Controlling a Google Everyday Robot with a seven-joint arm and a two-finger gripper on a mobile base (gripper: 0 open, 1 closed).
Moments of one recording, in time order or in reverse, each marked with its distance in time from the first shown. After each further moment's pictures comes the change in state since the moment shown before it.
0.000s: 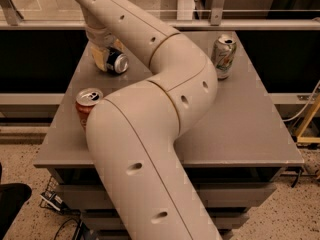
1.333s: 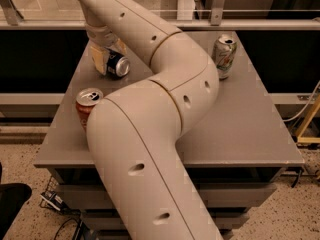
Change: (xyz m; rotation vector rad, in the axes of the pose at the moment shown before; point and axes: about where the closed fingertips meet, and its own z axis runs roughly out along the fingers) arm 0.018 0.003 -0.012 -0.010 0.057 0.004
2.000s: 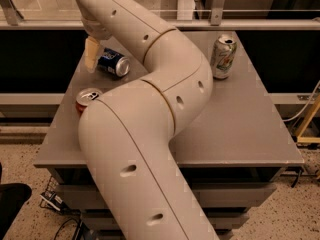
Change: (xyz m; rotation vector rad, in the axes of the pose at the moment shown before) arm -0.007 -0.010 -0.018 0.085 0.004 -0.026
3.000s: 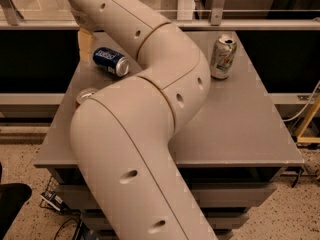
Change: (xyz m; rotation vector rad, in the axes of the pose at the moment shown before) arm -0.011 0.002 -0.037 0.086 -0.031 -0.102
